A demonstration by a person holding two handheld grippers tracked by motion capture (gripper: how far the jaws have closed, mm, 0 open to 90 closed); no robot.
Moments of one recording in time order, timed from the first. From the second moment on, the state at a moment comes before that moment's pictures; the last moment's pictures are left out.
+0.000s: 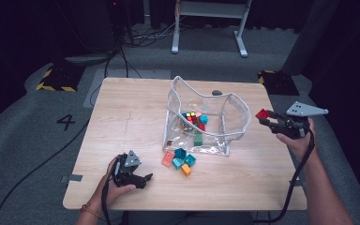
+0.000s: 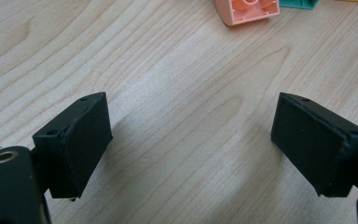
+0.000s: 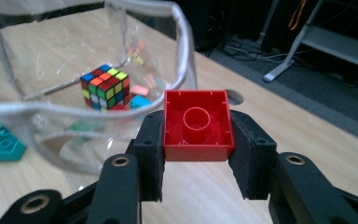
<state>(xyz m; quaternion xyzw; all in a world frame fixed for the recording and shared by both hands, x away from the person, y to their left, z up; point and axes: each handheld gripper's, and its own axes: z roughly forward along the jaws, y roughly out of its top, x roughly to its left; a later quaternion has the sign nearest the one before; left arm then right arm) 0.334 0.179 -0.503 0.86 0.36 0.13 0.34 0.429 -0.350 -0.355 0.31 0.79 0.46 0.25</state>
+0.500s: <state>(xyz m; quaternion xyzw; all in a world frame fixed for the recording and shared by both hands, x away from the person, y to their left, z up) 0.334 0.179 -0.503 0.86 0.36 0.13 0.34 0.454 -0.318 -0.311 0.27 0.81 0.46 0.25</state>
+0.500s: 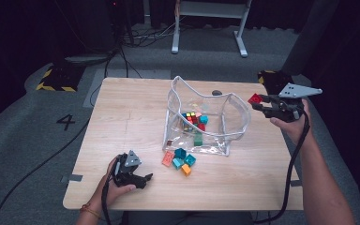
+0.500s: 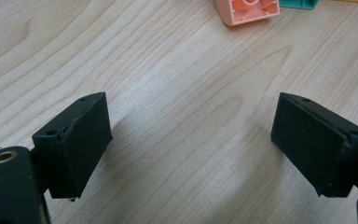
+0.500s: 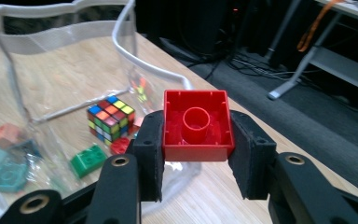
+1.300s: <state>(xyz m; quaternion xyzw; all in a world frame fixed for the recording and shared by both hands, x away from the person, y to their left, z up) 0.334 0.178 -0.503 0.86 0.36 0.12 0.34 0.499 -0.210 -0.328 0.14 0.92 0.32 0.16</state>
